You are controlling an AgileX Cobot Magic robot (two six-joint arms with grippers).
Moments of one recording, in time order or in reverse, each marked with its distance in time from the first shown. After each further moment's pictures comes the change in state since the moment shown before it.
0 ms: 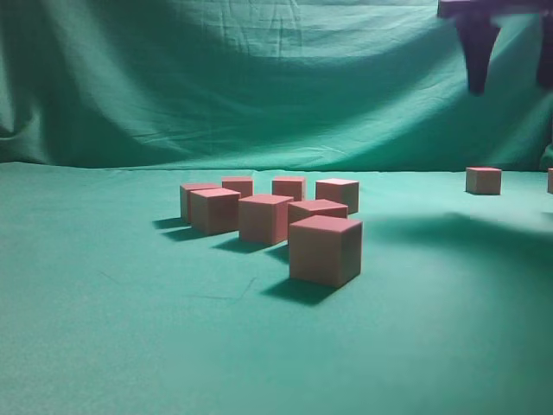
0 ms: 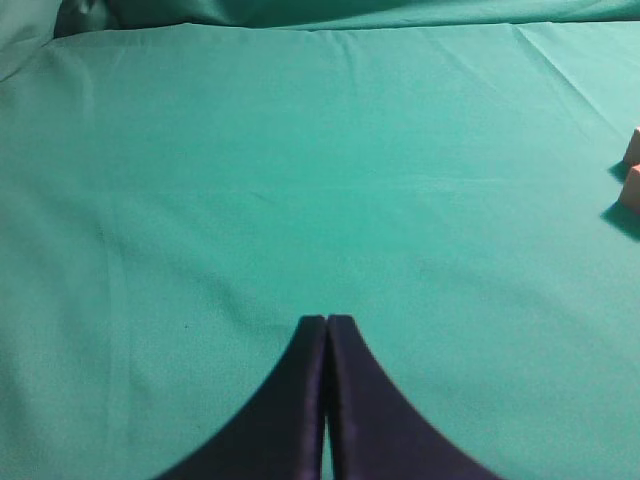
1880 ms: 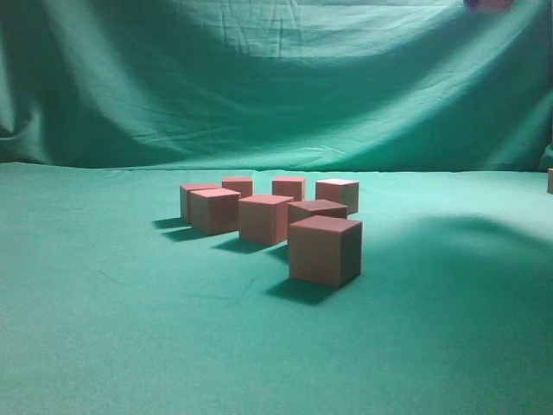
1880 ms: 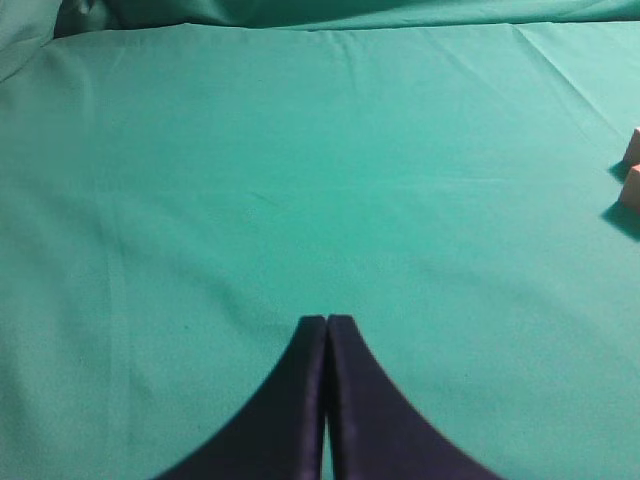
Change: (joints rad) left arm 0.000 0.000 0.000 0.000 0.000 0.000; right arm -0.046 -0.031 -0.294 0.139 0.097 -0.085
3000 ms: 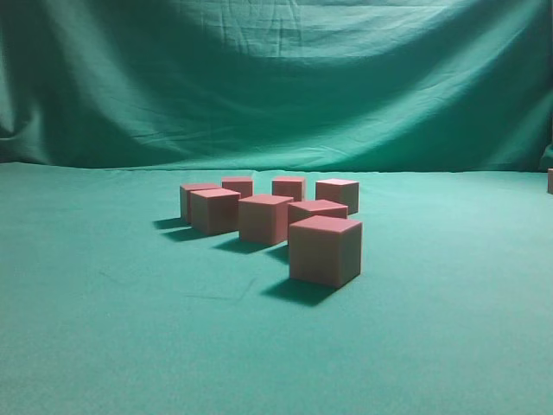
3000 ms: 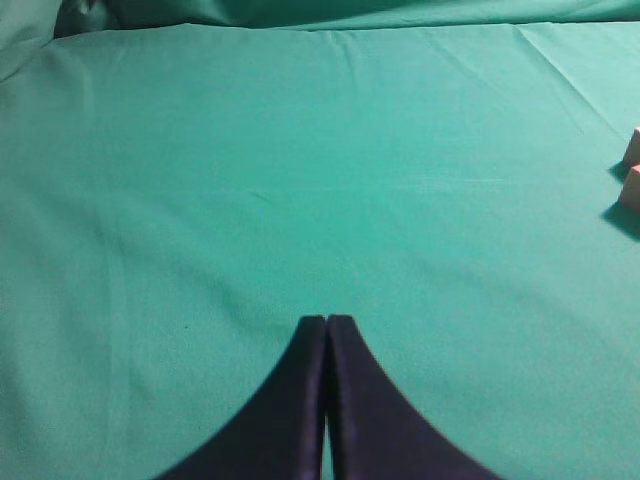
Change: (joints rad) left arm 0.000 0.000 0.000 0.000 0.000 0.000; right arm 0.139 -0.768 0.784 0.563 0.055 -0.418
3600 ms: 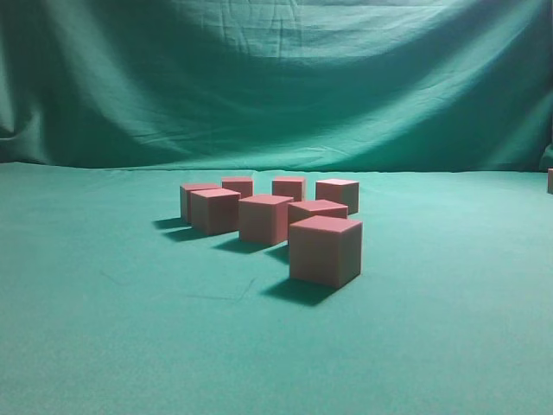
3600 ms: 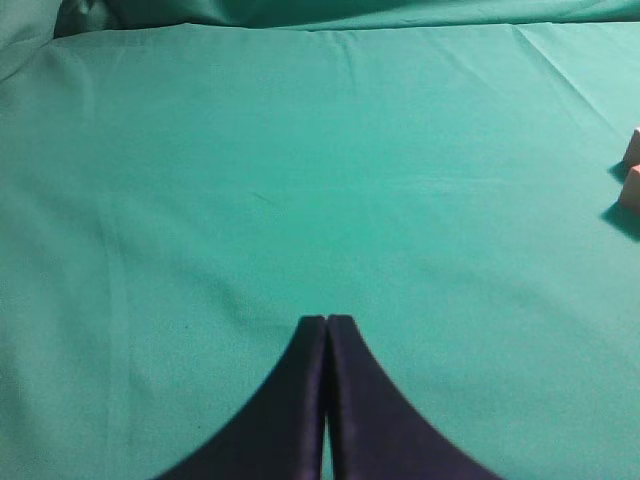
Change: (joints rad) left arm 0.000 0.000 0.000 0.000 0.000 0.000; right arm 0.601 0.242 0.016 -0.308 -0.162 -0.047
